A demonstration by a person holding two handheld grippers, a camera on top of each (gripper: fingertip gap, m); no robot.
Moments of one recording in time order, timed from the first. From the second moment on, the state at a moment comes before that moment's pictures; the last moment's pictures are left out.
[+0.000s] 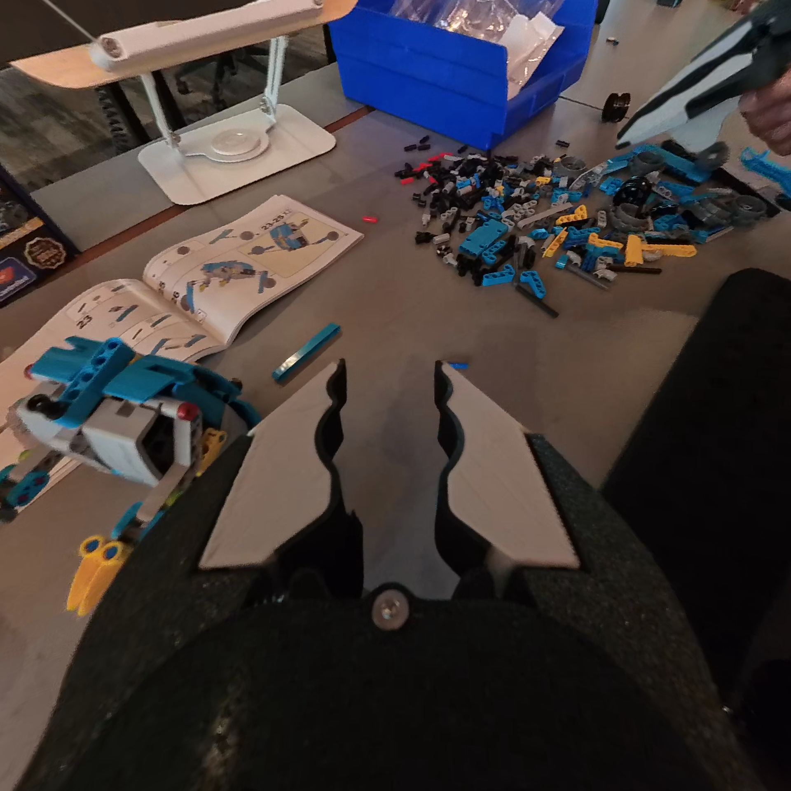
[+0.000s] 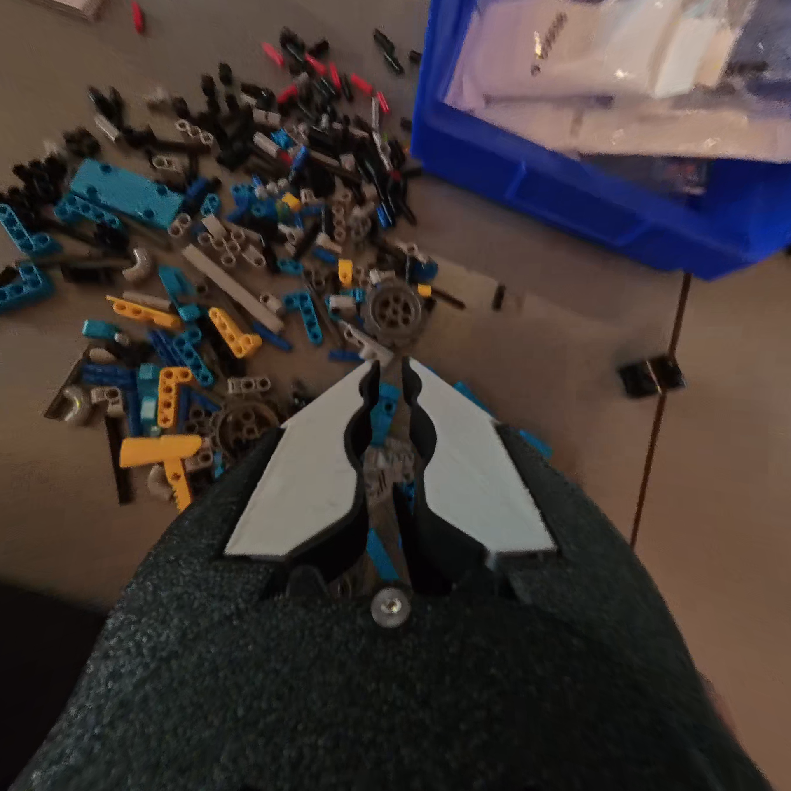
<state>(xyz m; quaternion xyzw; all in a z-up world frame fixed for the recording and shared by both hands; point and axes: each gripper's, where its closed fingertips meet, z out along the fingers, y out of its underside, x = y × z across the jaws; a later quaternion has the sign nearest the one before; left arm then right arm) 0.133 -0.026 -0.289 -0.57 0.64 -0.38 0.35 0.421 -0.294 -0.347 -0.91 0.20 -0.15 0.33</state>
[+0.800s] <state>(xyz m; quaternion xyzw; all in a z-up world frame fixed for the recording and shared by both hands) 0.130 0.001 -0.300 -0.60 0.61 -0.38 0.35 0.455 -0.225 -0.379 -0.94 0.16 -0.12 0.29</state>
